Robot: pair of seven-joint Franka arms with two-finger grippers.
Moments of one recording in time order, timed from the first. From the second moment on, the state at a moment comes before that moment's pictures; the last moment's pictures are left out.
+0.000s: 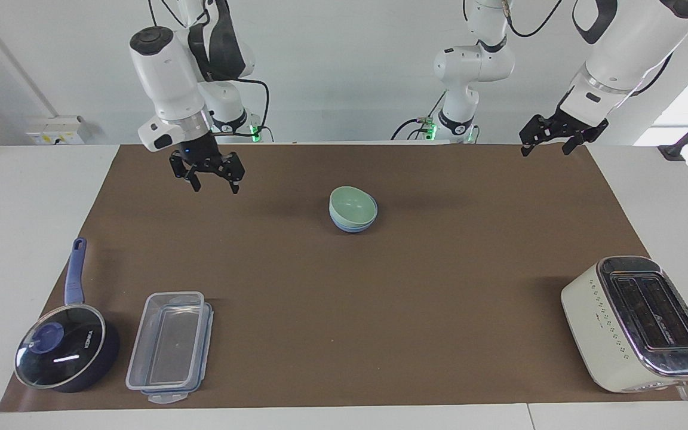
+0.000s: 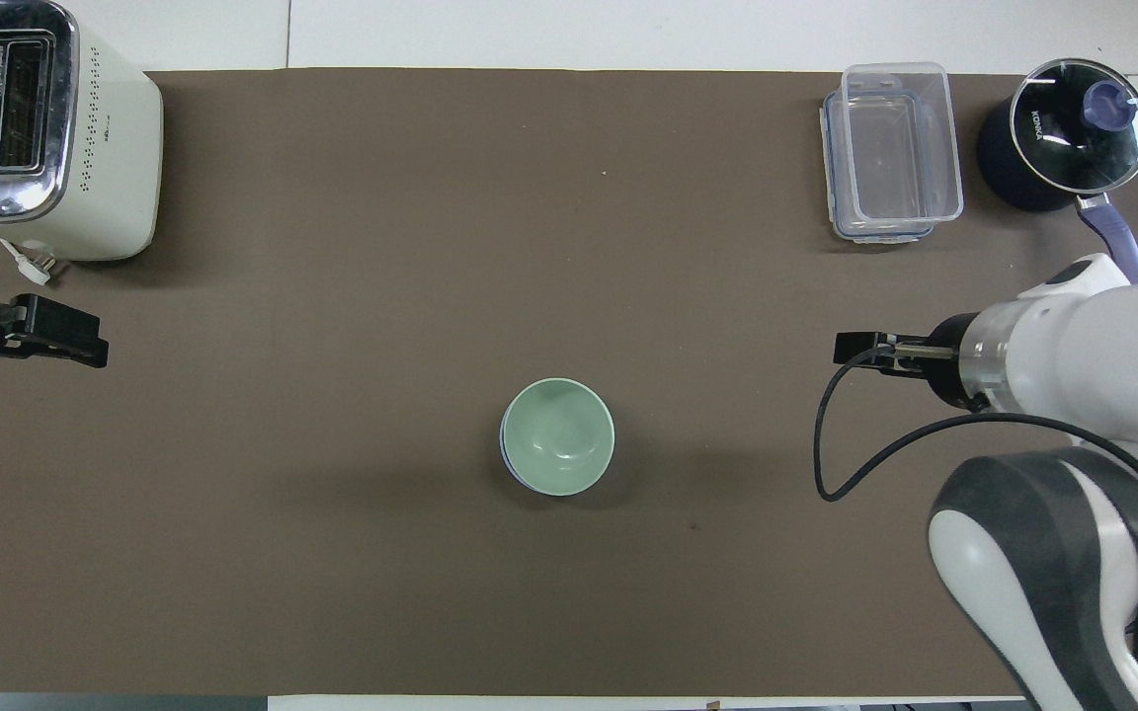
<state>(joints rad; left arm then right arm) -0.03 -0.06 -0.05 -1.63 -0.03 1.46 -0.05 0.08 -0.21 0.03 -2.13 0.06 2.06 0.26</state>
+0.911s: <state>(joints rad) -0.03 -0.06 -0.05 -1.63 -0.03 1.46 -0.05 0.00 -0.07 0.03 -1.72 0.01 1.65 0.18</state>
